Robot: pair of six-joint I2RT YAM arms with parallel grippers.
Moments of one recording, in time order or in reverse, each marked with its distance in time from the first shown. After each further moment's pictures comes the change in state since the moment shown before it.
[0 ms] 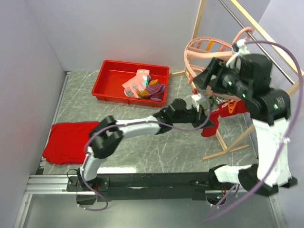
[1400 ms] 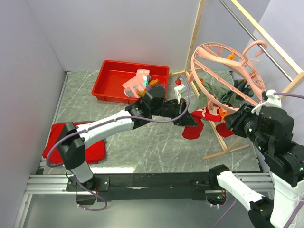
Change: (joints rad) left arm 0.101 -0.428 -0.137 -0.373 0.256 -0.097; right arm 0.000 -0.483 -0.393 -0.192 0.331 0.074
